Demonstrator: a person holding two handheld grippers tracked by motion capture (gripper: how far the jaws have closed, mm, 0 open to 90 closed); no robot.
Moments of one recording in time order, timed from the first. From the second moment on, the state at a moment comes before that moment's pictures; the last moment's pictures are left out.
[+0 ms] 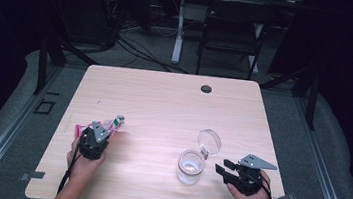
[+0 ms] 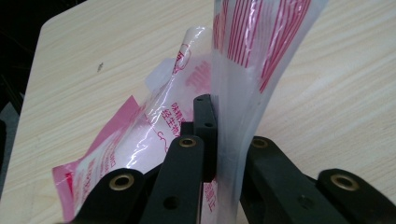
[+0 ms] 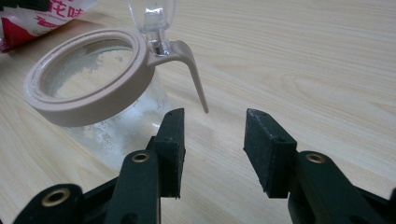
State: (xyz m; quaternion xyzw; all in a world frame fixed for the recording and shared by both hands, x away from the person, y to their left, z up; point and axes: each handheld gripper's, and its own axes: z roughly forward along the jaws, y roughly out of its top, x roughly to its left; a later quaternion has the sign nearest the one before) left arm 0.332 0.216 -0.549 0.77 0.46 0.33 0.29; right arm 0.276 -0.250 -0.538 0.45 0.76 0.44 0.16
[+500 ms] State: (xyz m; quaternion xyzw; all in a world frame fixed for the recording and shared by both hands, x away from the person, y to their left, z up) left arm 0.312 0.265 -0.508 0.72 0.50 0.33 0.36; right arm 0.276 -0.250 -0.537 0.45 0.76 0.45 0.16
